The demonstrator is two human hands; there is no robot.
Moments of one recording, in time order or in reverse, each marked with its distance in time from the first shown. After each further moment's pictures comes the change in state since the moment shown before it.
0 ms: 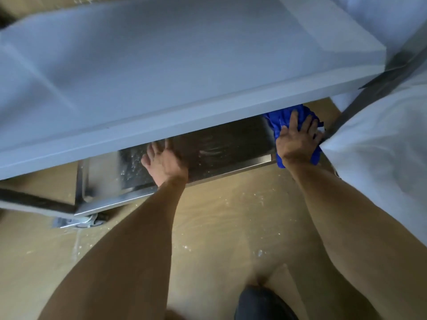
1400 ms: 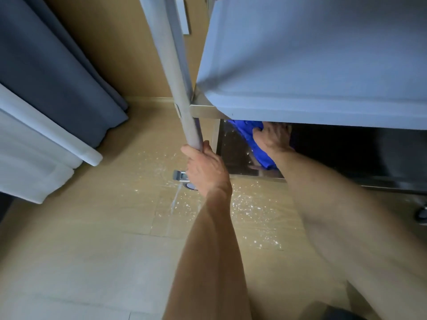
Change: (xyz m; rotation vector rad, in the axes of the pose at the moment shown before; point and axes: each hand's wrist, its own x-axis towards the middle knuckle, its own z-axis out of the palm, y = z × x) left_hand -0.006 -0.218 -0.080 -0.559 0.441 -0.556; right_hand -0.177 -0.361 0.063 0.077 -0.247 -0.537
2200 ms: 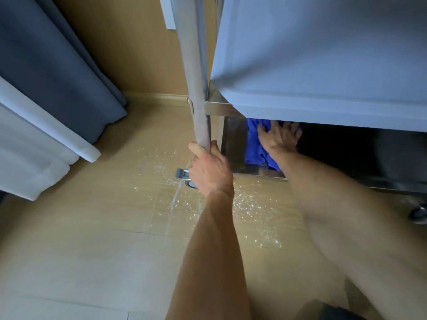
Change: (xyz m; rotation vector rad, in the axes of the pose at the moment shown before) left_hand 0.001 -0.010 -0.008 0.137 -0.060 0.105; right_hand -0.004 -0.001 0.000 -0.066 0.045 0.156
